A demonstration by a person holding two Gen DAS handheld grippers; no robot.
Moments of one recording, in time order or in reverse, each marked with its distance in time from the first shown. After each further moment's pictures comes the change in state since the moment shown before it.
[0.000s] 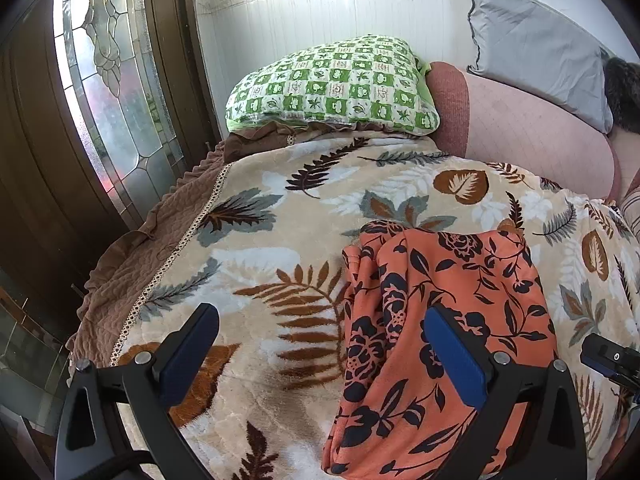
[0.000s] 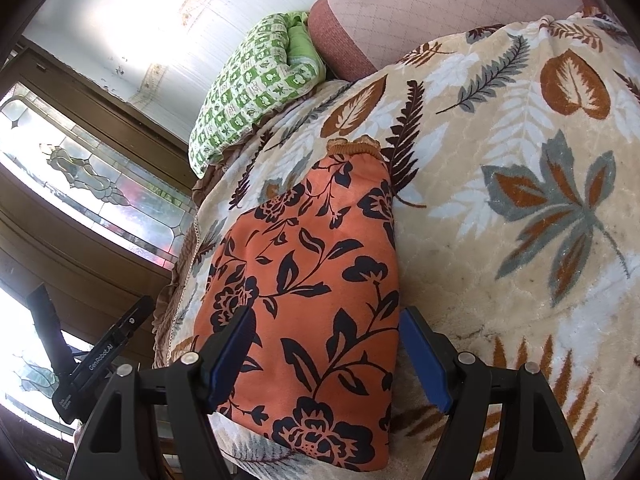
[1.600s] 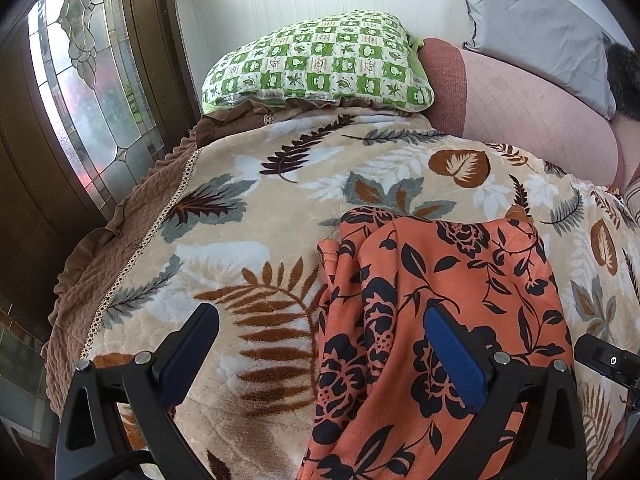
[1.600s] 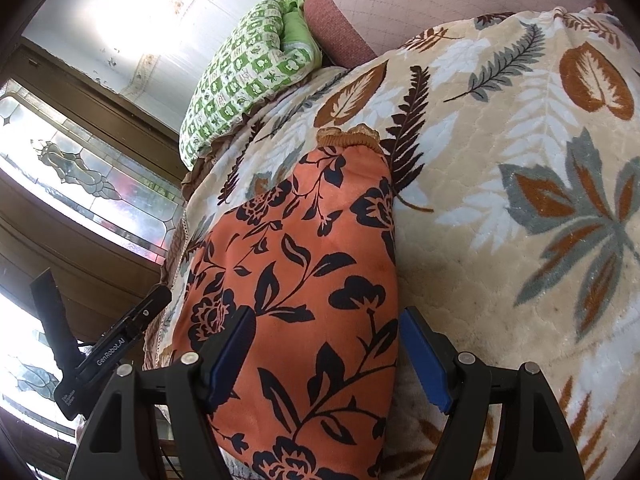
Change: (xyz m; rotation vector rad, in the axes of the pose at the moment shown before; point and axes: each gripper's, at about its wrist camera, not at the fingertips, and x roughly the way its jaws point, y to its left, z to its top) left arm 0.052 -0.024 0.005 0.016 0.060 -0.019; right arm 0.038 -0.006 0.015 -0.008 0.034 -0.009
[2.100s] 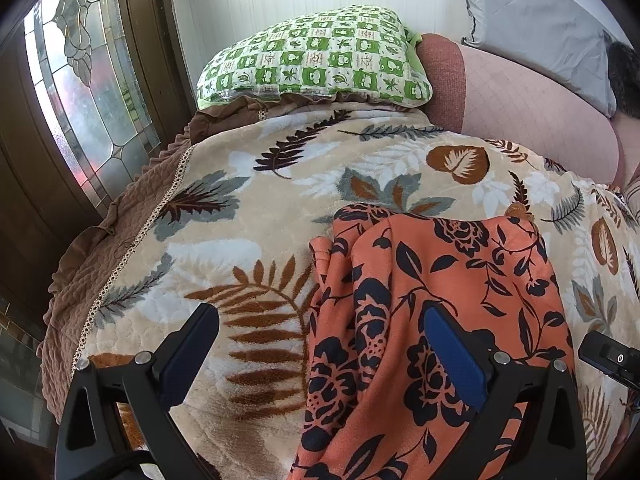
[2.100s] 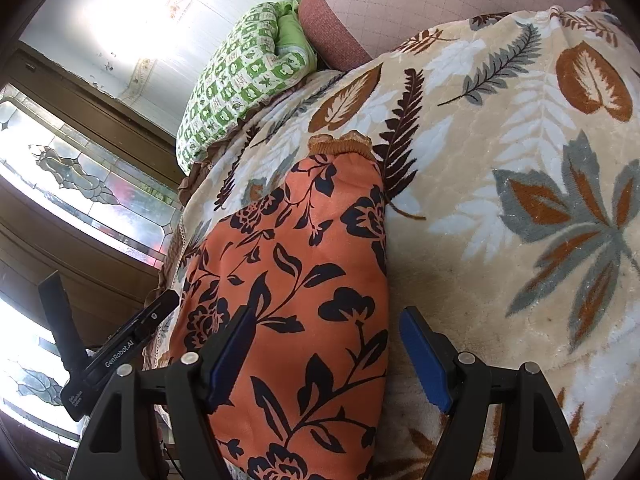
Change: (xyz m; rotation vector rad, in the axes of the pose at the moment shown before) left arm 0.005 -0.006 0.000 -0.002 0.009 -0.007; right arm -0.003 -0.004 0.003 0.011 -0.009 -0.001
